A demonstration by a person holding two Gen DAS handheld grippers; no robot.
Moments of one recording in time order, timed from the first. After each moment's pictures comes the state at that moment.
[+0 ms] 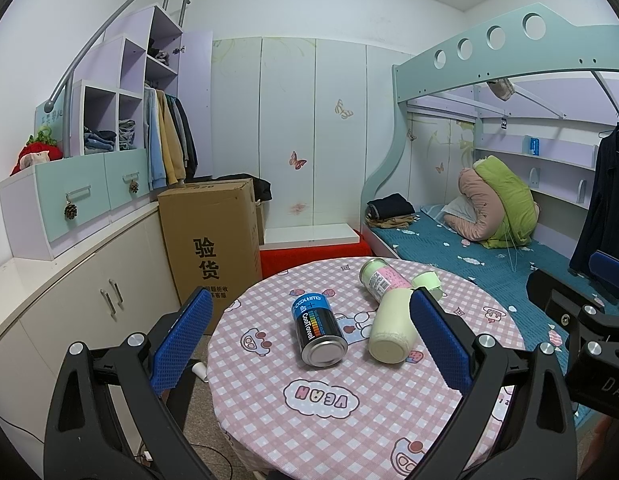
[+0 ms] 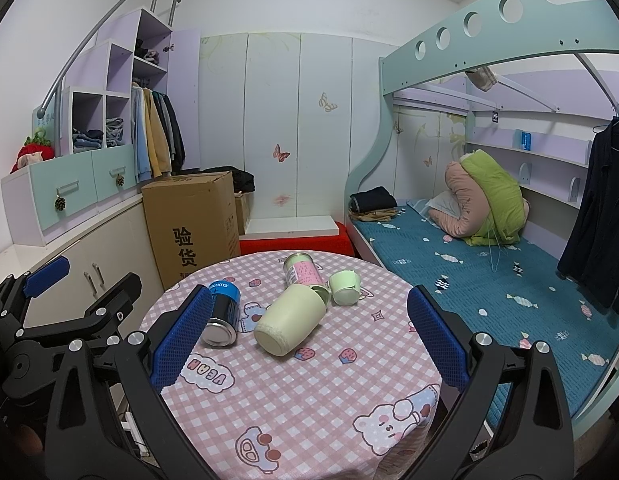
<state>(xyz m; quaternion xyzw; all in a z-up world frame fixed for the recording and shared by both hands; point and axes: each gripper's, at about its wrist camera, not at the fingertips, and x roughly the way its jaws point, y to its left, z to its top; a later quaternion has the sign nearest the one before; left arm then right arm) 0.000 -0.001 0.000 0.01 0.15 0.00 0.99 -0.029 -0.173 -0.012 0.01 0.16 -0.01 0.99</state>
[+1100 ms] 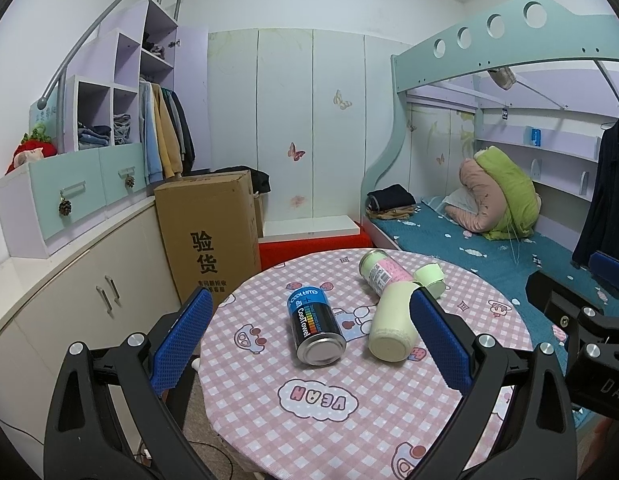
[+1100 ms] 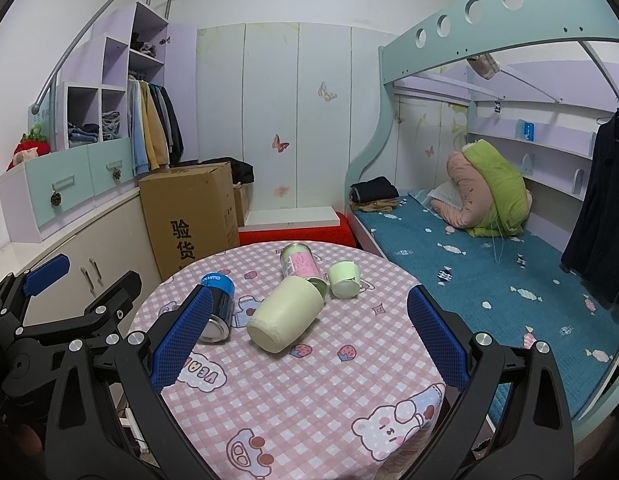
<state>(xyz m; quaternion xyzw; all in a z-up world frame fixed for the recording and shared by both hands) 0.018 -0.005 -0.004 0.02 0.16 0.00 0.99 -0.013 -0.177 -0.019 0.02 0.17 -0.01 0.99</state>
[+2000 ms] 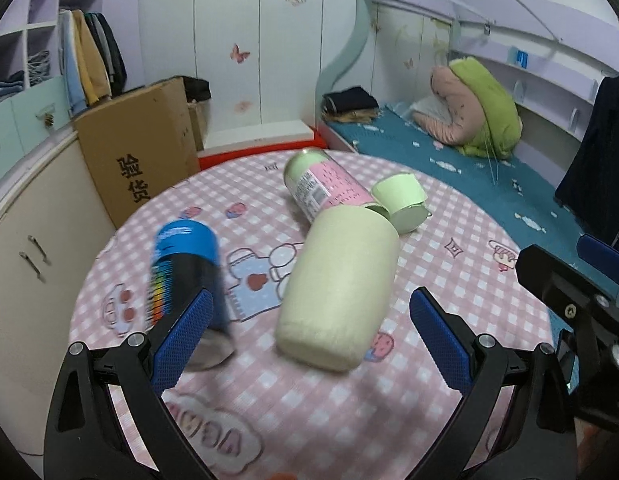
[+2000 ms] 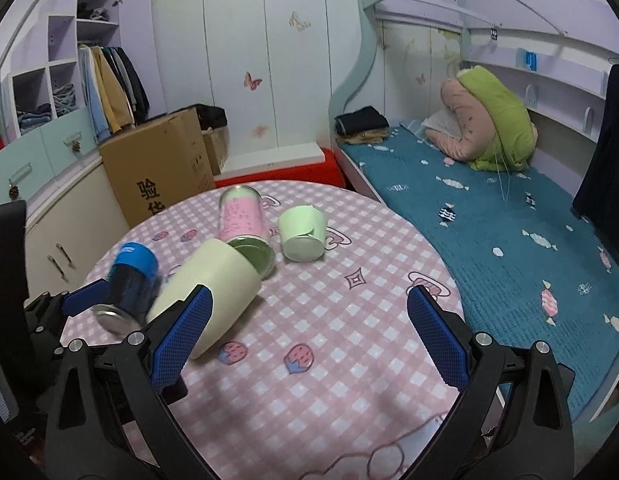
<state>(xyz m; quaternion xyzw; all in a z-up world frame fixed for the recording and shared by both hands) 0.174 -0.094 -0.097 0.03 0.35 -0.07 0.94 0.133 -0.243 -0.100 0.06 0.29 -0.02 0.95</state>
